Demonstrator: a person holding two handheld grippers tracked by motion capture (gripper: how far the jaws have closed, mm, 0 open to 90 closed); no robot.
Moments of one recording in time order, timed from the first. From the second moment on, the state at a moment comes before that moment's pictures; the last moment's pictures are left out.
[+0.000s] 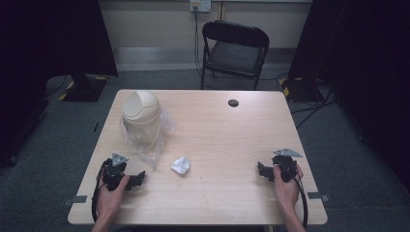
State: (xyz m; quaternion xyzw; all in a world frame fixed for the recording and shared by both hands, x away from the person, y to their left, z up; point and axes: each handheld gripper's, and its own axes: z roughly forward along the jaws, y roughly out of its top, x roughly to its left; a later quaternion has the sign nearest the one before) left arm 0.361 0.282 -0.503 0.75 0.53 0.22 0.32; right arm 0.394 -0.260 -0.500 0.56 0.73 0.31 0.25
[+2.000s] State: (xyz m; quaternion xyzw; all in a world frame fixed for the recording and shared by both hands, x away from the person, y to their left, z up) left arm 0.419 0.287 -0.374 0.78 0.39 0.23 0.43; right arm 0.394 -0.260 -0.500 0.56 0.73 0.31 0.25
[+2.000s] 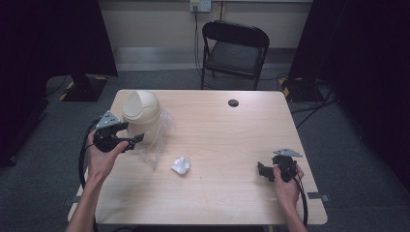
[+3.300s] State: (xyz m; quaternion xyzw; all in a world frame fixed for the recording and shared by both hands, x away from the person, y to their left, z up) left arm 0.508 0.282 -0.379 0.82 0.38 0.19 0.39; right arm 0.394 -0.260 -0.500 0.56 0.73 0.31 0.25
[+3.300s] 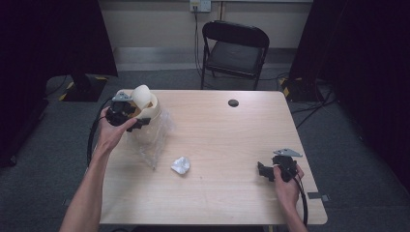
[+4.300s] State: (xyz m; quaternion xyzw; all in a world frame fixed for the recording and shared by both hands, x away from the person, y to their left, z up) left arm 0.477 0.300 -0.374 0.77 0.39 0.20 0.46; right arm 0.394 -0.260 -0.500 0.56 0.73 0.31 0.25
